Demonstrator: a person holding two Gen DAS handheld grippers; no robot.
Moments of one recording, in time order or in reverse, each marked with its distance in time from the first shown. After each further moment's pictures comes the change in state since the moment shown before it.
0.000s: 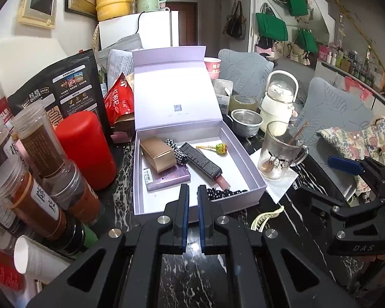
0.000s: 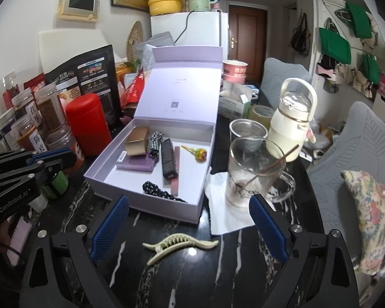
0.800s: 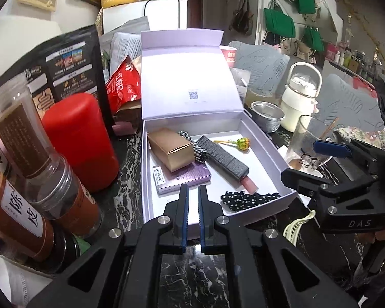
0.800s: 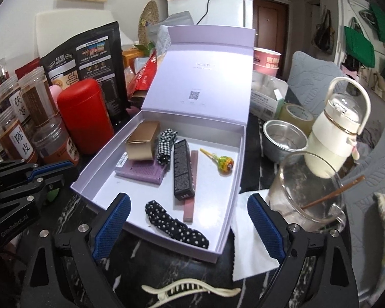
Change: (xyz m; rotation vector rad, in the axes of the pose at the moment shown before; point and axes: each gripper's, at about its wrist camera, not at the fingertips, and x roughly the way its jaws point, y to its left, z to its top) left arm 0.058 0.034 -0.002 -0.019 0.015 -0.002; right arm 0.087 0.013 0.026 -0.064 0.055 0.084
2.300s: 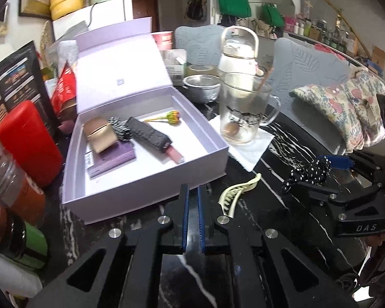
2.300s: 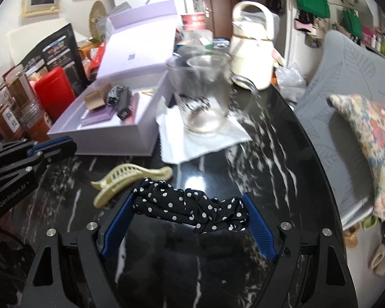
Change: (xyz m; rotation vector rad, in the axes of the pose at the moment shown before) left arm 0.000 -0.084 -0.041 0.157 0.055 -0.134; right arm -0.067 -0.061 -0.115 0.212 0.086 -0.097
